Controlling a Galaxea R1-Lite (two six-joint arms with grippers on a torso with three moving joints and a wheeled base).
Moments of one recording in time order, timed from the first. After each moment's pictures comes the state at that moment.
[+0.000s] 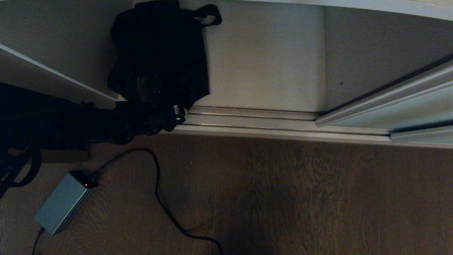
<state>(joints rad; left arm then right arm) -0.23 2.06 -1.49 -0.33 0.18 -0.25 0.00 0.00 0.00 0.00 -0.01 0.03</state>
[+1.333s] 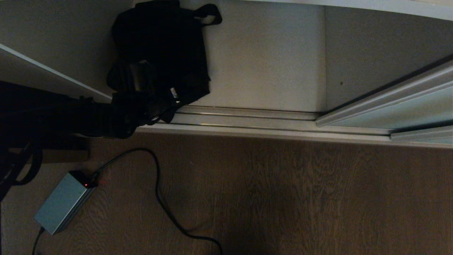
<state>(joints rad) -0.23 2.06 -1.56 -0.46 0.20 -0.36 0.00 0.00 0.00 0.00 -0.01 0.03</state>
